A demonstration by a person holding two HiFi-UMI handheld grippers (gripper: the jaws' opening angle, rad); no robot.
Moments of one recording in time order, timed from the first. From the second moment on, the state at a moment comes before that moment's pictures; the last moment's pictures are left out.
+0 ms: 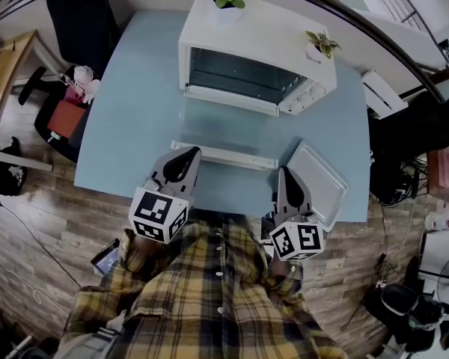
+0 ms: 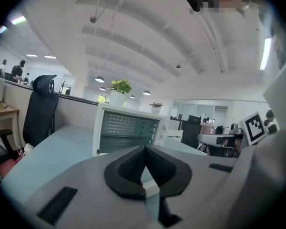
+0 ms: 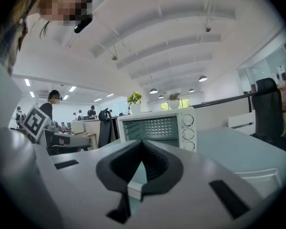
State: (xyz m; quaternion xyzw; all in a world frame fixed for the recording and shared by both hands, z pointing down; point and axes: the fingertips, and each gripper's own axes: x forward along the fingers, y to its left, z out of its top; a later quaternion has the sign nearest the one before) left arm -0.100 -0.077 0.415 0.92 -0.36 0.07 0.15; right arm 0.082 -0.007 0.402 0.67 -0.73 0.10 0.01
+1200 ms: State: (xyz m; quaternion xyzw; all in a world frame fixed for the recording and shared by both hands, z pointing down) left arm -0.107 -0.081 0.419 0.91 -0.37 0.08 0.15; right arm 0.086 -0.007 0.409 0.68 -0.72 0.12 0.01
